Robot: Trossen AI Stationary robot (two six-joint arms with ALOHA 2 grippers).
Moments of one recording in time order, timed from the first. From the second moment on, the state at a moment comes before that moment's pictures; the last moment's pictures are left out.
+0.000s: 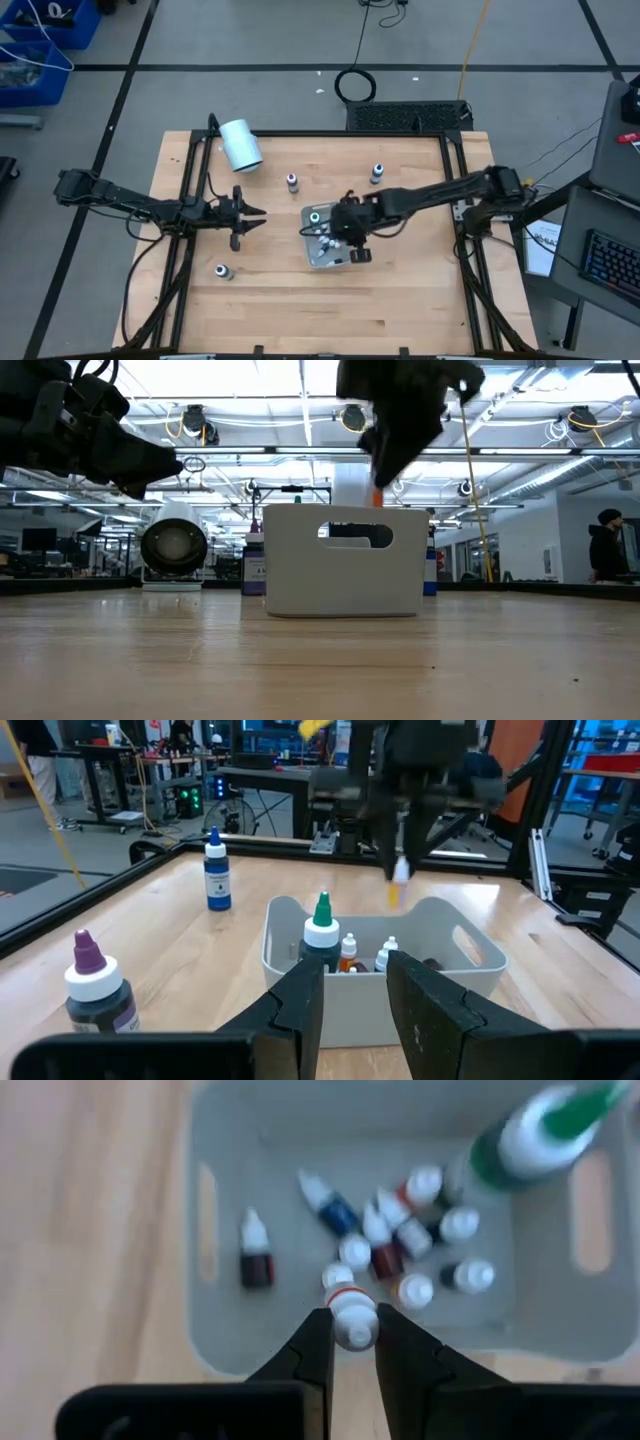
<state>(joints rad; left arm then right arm) -0.14 0.71 0.01 0.65 -0.18 -0.08 0.12 1.73 1.35 -0.74 -0.03 -0.02</state>
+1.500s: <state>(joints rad) -0.14 0.71 0.01 0.65 -0.18 -0.08 0.11 1.88 1.35 -0.77 -0.06 0.00</state>
